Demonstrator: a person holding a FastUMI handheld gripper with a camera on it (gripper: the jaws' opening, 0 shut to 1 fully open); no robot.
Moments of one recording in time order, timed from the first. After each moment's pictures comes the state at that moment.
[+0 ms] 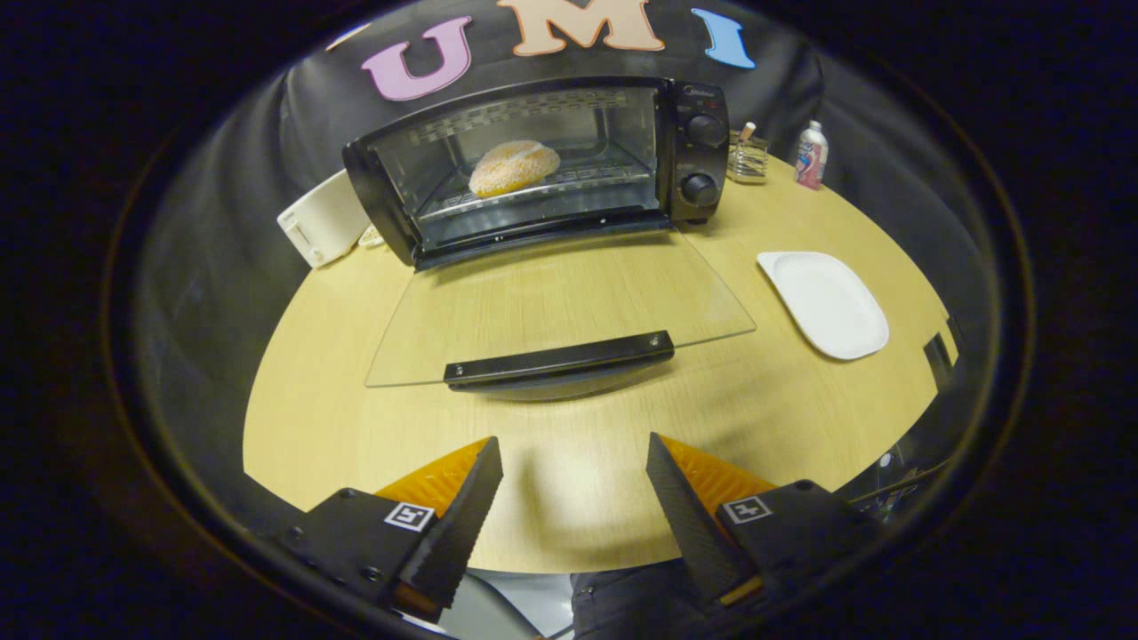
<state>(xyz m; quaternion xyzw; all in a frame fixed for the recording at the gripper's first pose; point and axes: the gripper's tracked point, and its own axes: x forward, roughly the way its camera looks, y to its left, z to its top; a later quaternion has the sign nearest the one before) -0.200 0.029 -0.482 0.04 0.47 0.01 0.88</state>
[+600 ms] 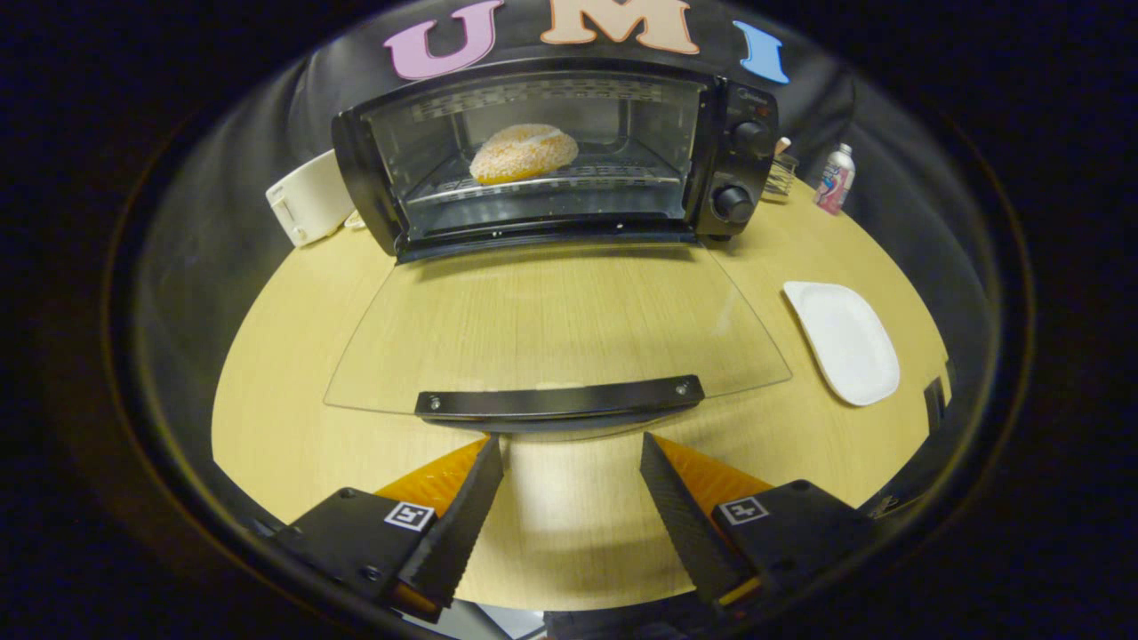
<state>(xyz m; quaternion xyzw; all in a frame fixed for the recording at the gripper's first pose) -0.165 0.032 -0.496 -0.01 0.46 0.02 0.89</state>
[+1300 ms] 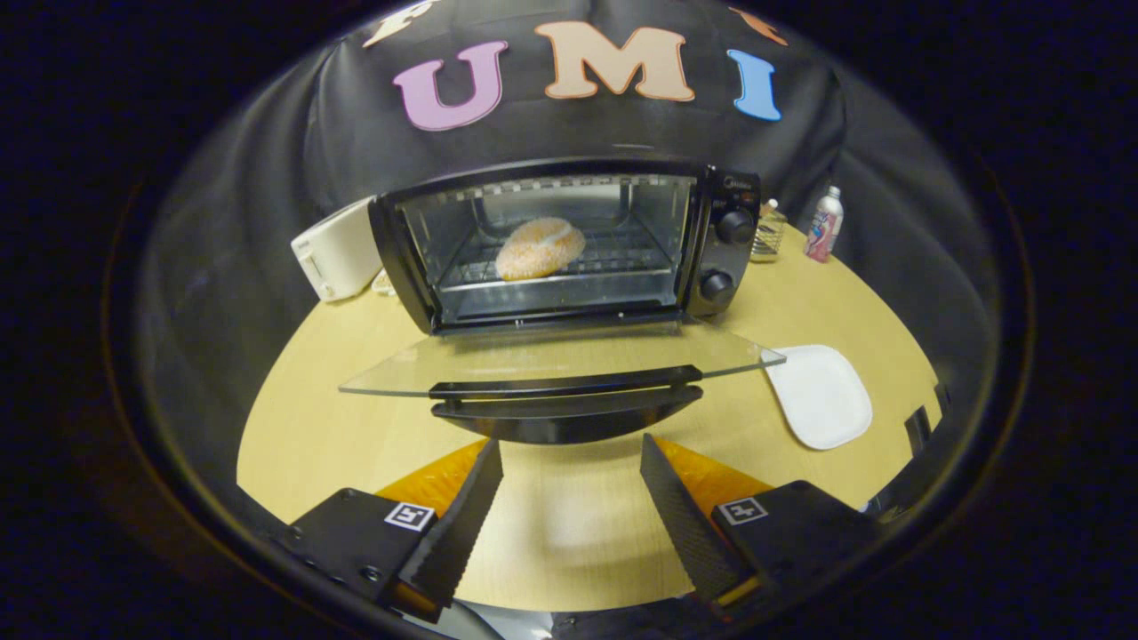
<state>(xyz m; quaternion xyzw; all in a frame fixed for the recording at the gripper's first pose) -0.134 0.041 -0.418 0.02 0.37 0.02 0.93</state>
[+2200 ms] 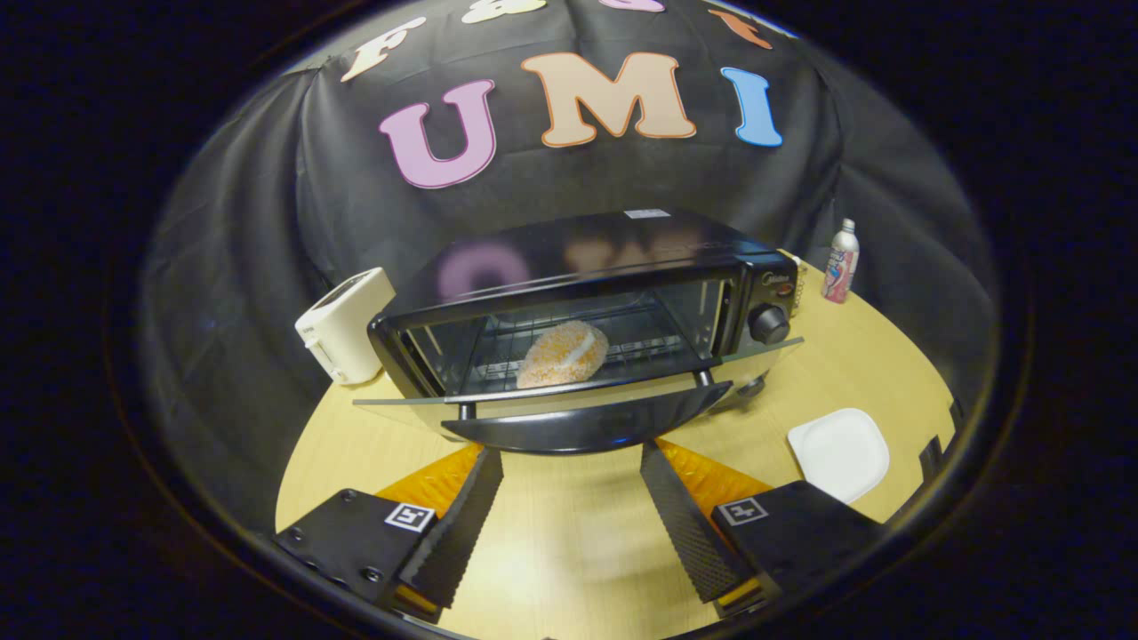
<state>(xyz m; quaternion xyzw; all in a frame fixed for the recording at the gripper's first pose) -0.054 0.067 -0.370 0.07 0.31 0.03 0.95</state>
